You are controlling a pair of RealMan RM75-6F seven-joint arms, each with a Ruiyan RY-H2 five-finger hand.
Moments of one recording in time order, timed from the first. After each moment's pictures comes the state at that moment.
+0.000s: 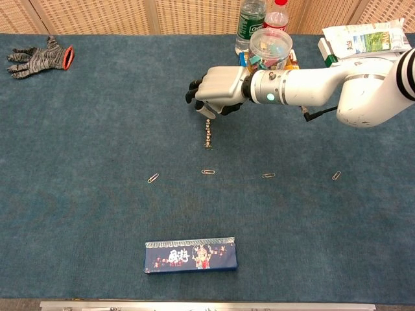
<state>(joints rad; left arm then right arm) -0.02 -0.94 -0.12 -1.71 1.10 1.39 0.04 1.24 -1.77 -0.15 -0.74 -1.75 0.70 0.30</state>
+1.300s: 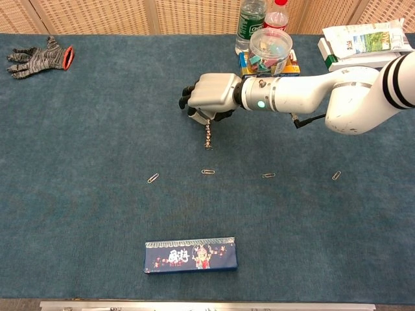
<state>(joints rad) -0.01 -0.92 -0.13 -1.72 1.11 1.40 0.02 1.25 -1.82 -0.13 -0.73 -1.73 0.67 0.25</state>
